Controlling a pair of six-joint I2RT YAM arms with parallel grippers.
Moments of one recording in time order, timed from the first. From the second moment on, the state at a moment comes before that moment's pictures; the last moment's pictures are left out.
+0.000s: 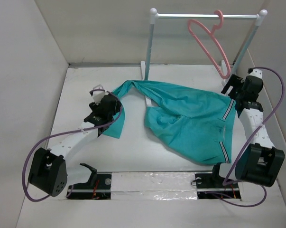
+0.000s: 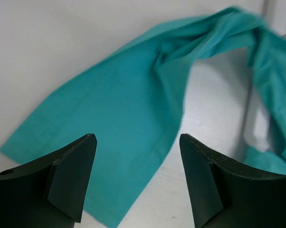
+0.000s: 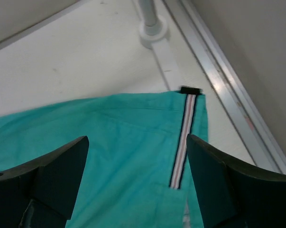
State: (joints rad) left arm -0.47 1.22 0.82 -0.20 -0.57 -0.67; right arm -0.29 1.32 1.01 -0.14 0.02 0.22
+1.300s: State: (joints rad) left arm -0.12 1.42 0.79 -0.31 -0.49 -0.91; right arm 0.59 0.79 0.62 -0.11 0.08 0.05
